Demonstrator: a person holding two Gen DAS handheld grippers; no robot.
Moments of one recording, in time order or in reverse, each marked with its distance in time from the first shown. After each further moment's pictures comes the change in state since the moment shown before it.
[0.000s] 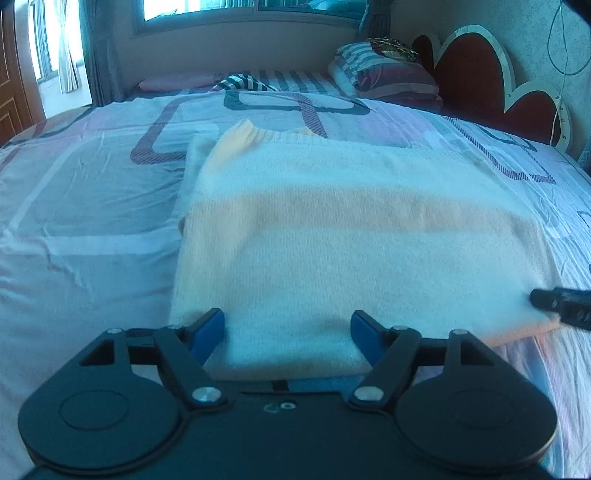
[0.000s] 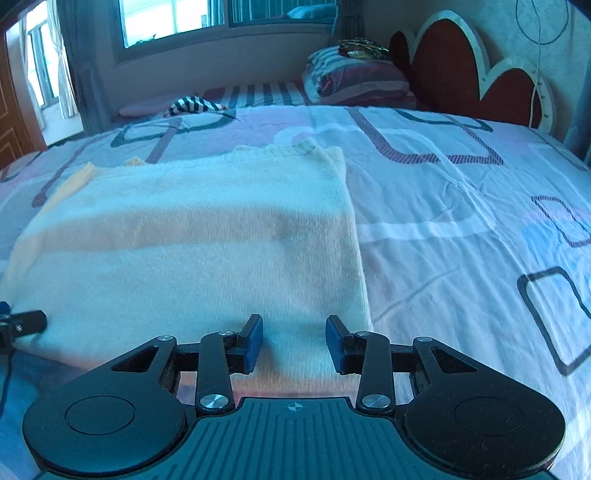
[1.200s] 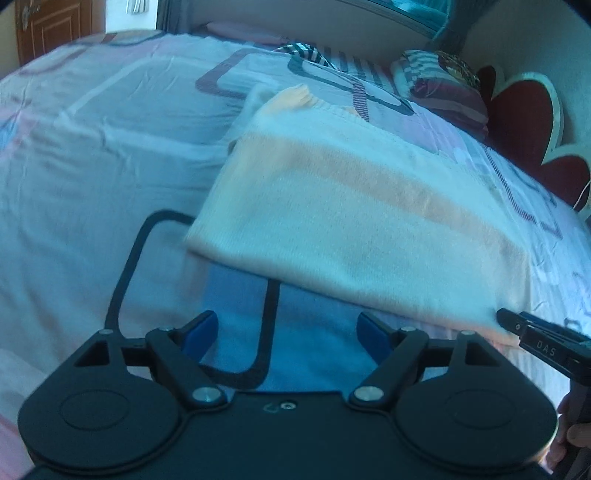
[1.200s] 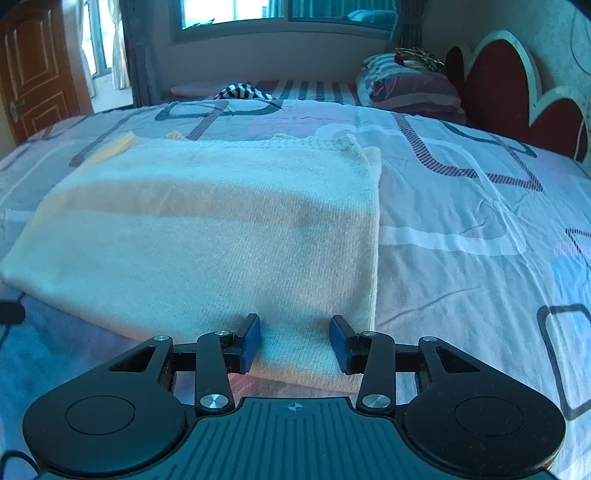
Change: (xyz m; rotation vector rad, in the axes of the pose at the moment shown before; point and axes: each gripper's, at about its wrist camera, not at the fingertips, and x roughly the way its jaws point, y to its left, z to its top) left arm -0.042 0.009 -0.031 -0.342 0.091 -0.013; right arm -0.001 -0.014 -0.004 -0.123 -0.012 0.137
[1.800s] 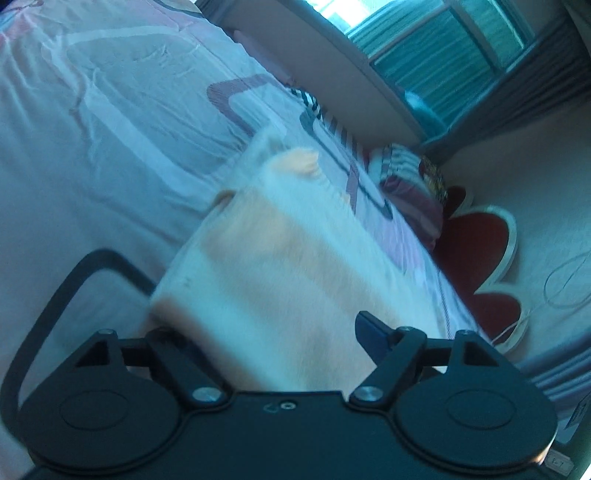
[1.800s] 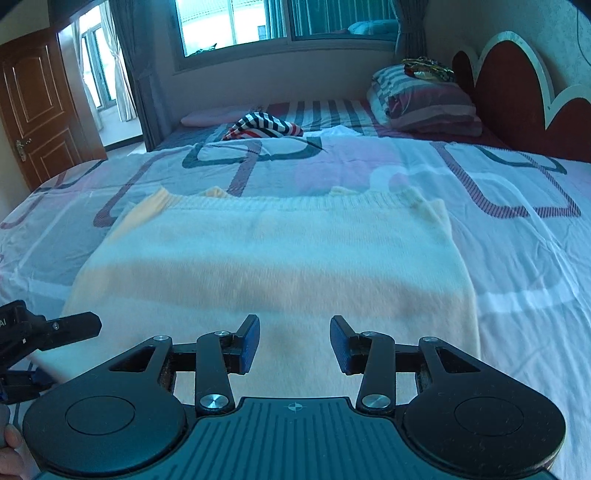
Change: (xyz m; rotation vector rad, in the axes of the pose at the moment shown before) left arm 0.057 0.047 0.044 -0.376 -0.172 -0.322; right arm 0.021 0.064 0.063 0.052 -0.063 0.060
